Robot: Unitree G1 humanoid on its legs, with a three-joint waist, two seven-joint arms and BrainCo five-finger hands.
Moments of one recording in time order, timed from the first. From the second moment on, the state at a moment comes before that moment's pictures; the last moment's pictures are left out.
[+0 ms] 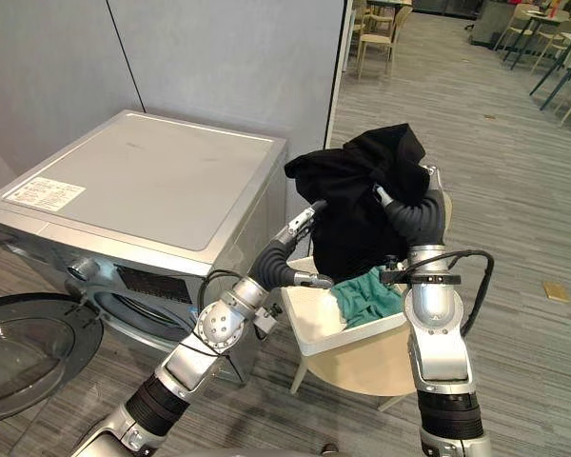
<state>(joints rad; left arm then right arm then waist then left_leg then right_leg) -0.27 0.14 -0.57 -0.06 -0.03 -0.18 0.03 -0.15 -0.28 -0.07 -0.33 0.04 -0.14 -0.10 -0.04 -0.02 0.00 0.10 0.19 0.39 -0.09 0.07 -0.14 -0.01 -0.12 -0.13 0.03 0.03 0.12</state>
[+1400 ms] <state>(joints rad) -0.34 0.09 -0.54 0.05 -0.34 -0.20 0.09 -0.03 -0.22 0.19 -0.34 0.43 -0.18 -0.02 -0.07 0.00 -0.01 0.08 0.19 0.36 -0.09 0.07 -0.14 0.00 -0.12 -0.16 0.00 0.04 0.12</state>
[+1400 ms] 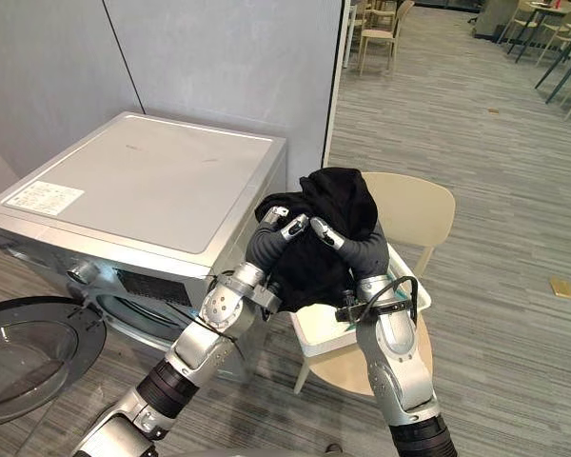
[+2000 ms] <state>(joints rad) -0.22 0.03 -0.28 -0.02 -0.39 -0.20 0.16 -0.03 -0.14 0.02 -0.34 0.34 -0.19 -0.15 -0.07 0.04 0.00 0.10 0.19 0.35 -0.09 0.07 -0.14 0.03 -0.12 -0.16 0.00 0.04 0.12</state>
